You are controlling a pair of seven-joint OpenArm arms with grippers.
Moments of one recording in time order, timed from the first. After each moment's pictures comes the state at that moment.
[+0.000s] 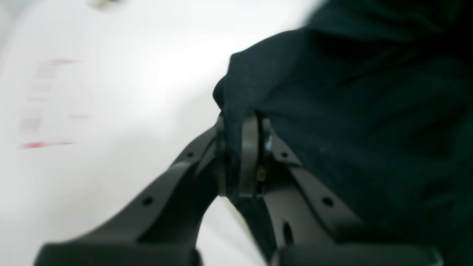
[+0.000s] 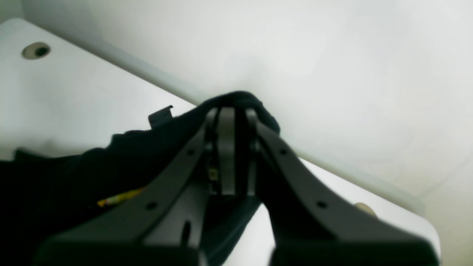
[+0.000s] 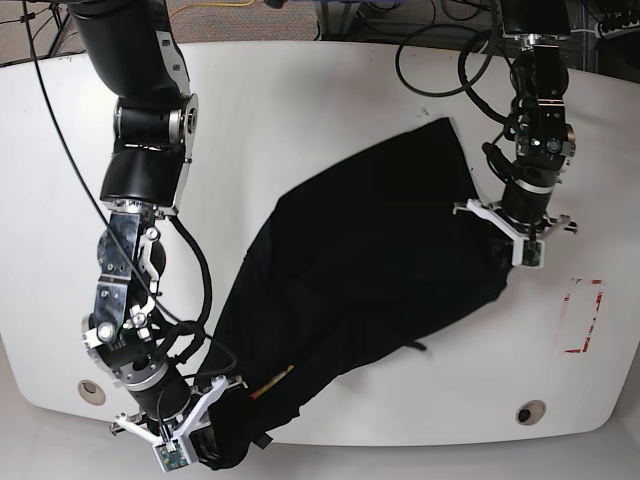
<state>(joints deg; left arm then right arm) 5.6 -13.1 -7.6 101.3 -7.6 -11.0 25.6 36.8 7.4 4.6 87.0 4.8 28.2 -41.6</state>
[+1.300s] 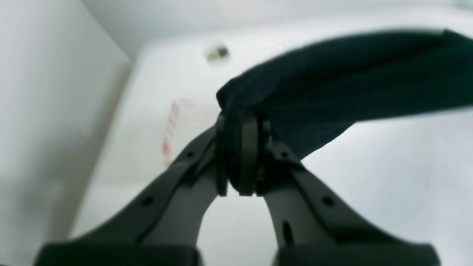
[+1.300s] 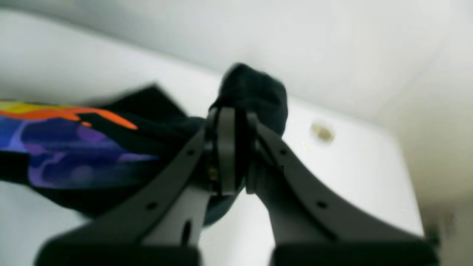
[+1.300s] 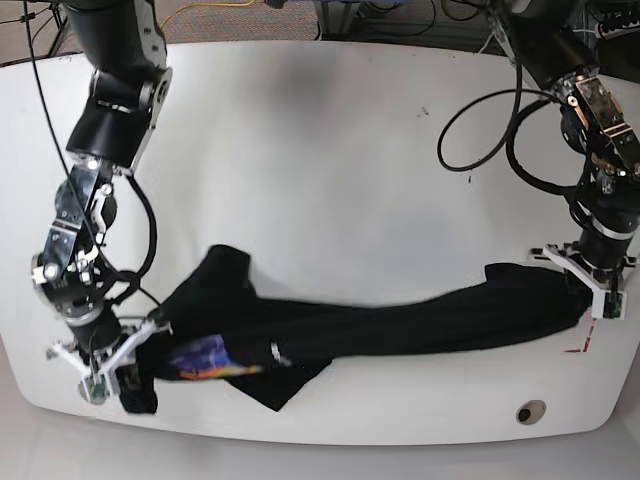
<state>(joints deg) -6.9 -12.1 -27.5 112.1 -13.3 -26.6 56.0 24.1 14.9 16.2 91.6 6.3 28.8 -44.3</state>
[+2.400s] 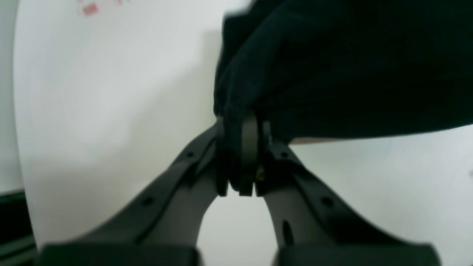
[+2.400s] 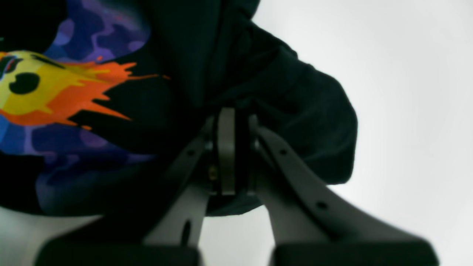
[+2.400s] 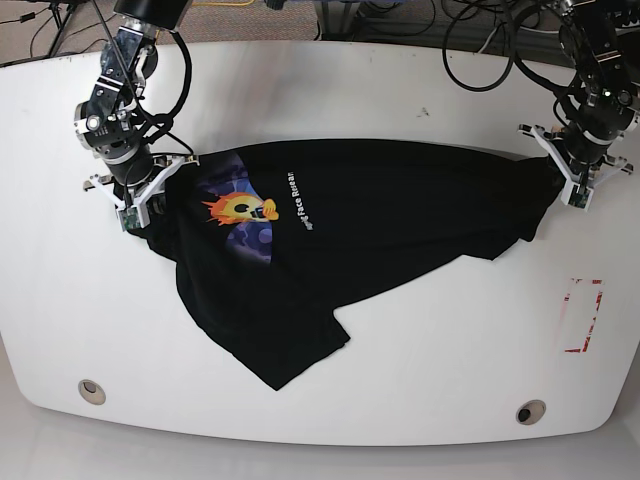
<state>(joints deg) 17.3 -14.9 -30.2 111.6 -12.9 -35.0 55.2 -9.0 4.8 26.0 101.1 5.1 33.1 -44.1</state>
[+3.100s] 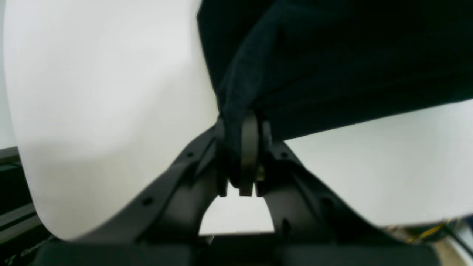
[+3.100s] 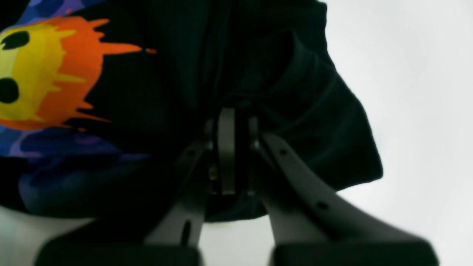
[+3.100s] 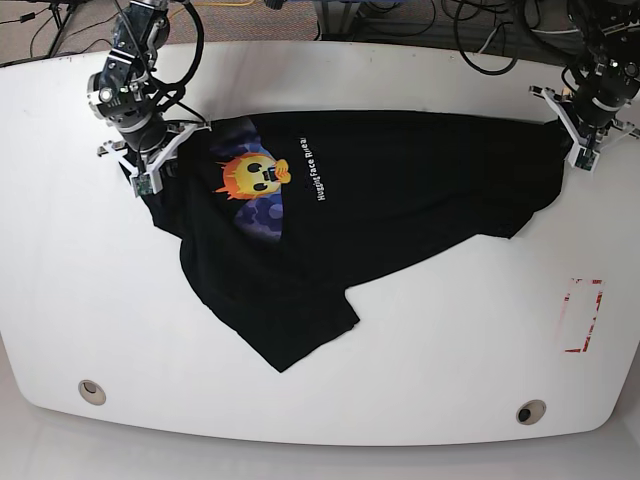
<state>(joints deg) 24.9 -14.9 -34.6 111.5 -12.6 -39.7 54.9 -15.2 2.3 26.1 101.5 5.1 33.1 -43.9</state>
